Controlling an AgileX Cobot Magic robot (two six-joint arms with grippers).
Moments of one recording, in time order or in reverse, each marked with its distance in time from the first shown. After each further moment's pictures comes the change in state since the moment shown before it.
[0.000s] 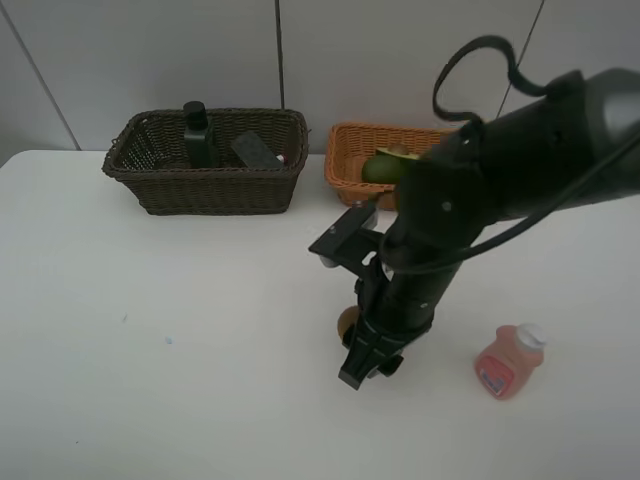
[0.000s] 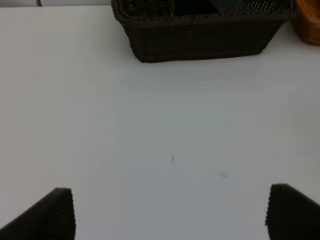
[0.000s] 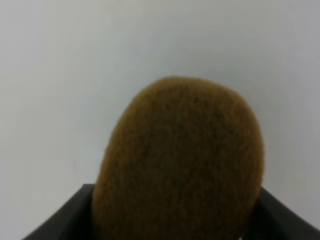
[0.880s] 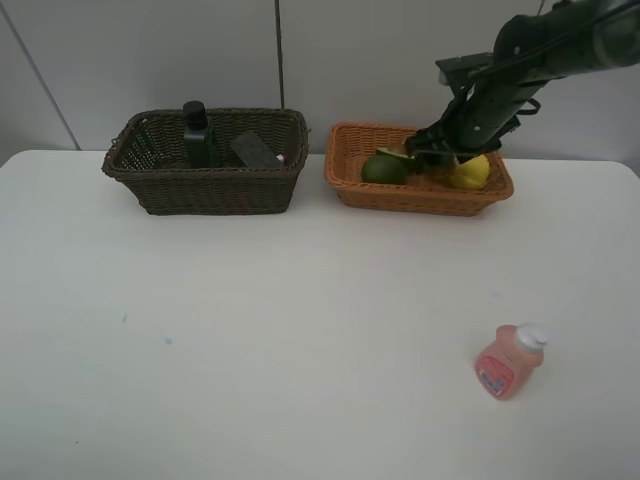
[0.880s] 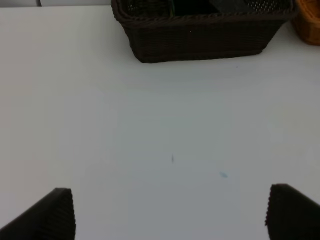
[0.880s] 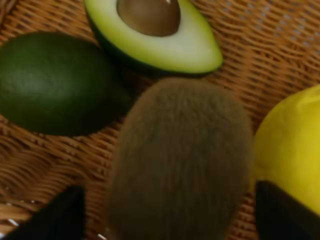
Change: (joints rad) left arm 0.000 0.000 0.000 0.000 0.000 0.000; right arm -0.595 0.319 -0.523 -0.001 -0.146 0.010
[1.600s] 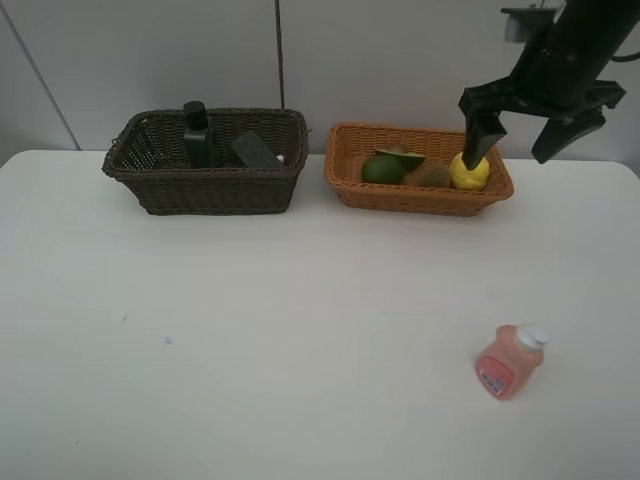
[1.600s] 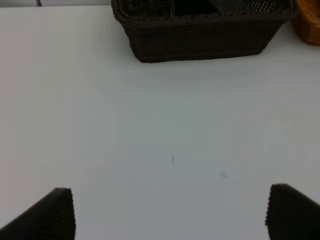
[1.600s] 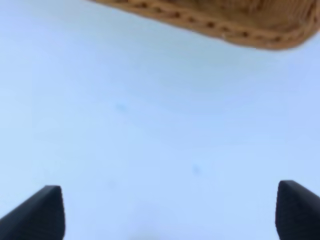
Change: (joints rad) left arm 0.000 0.000 0.000 0.000 0.000 0.000; right arm 0.000 -0.368 0.050 0.054 0.617 0.132
